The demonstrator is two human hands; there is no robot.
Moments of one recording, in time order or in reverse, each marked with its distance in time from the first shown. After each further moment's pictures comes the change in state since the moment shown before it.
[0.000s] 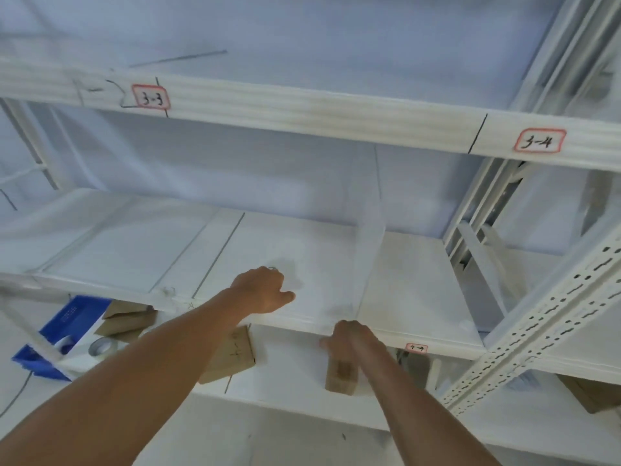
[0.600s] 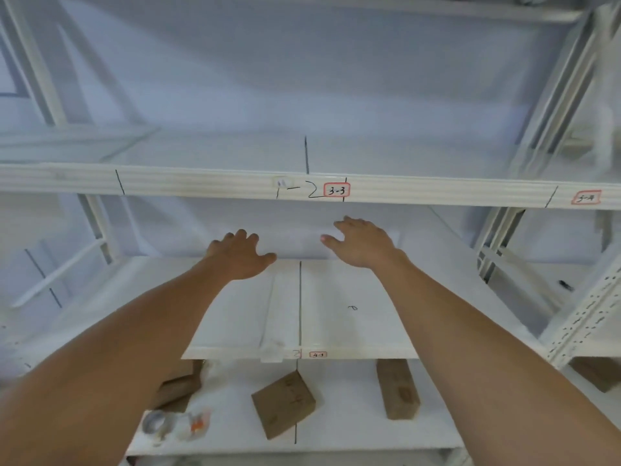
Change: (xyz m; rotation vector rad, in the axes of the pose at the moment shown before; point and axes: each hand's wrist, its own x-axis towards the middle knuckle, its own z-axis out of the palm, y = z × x) left_hand -0.041 -0.309 -0.172 0.113 0.275 0.004; right_hand -0.092 -0.300 -0.178 -0.032 0.603 -0.123
